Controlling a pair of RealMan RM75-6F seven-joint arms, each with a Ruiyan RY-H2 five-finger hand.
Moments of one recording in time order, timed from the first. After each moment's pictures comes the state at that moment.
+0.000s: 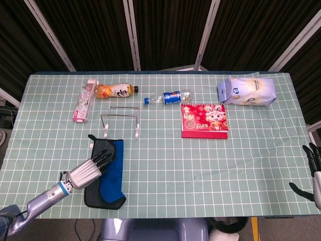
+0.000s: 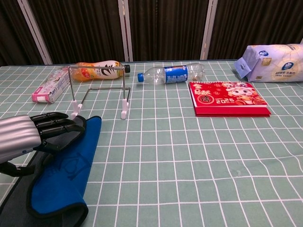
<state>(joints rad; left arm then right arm) -0.55 -1.56 0.25 -0.97 1.88 1.33 0.03 -0.01 -1.00 0.08 -1.67 -1.49 1.57 -0.01</state>
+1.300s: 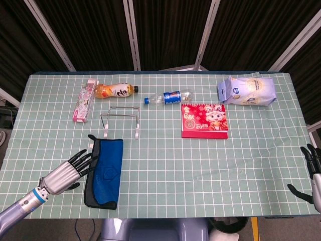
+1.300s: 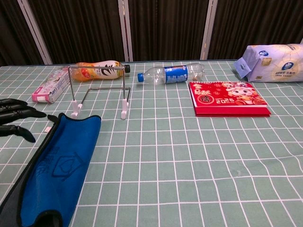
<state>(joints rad) -0.46 -1.39 0.28 -1.08 1.93 1.47 -0.05 -0.02 -0.99 0.07 -1.69 -1.53 1.60 0.01</state>
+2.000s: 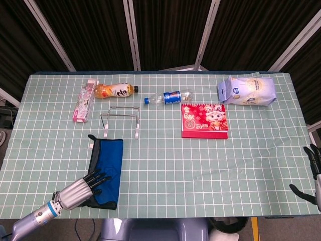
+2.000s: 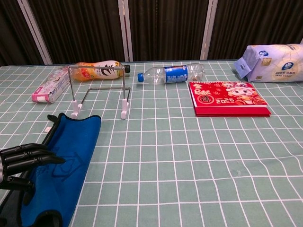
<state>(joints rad) -0.41 -1.53 0.33 -0.98 2.00 1.44 -0.12 -0.03 -0.97 0.07 -1.68 -1.54 1.61 0.05</state>
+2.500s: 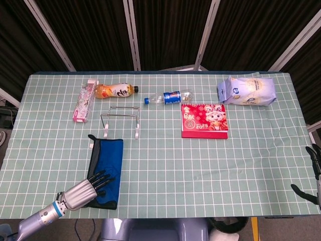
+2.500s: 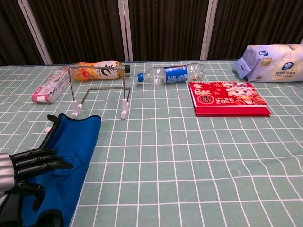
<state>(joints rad) -0.43 -1.57 0.33 -0.97 2.01 1.42 -0.11 -0.03 -0.97 0.07 -1.68 -1.53 1.61 0.06</state>
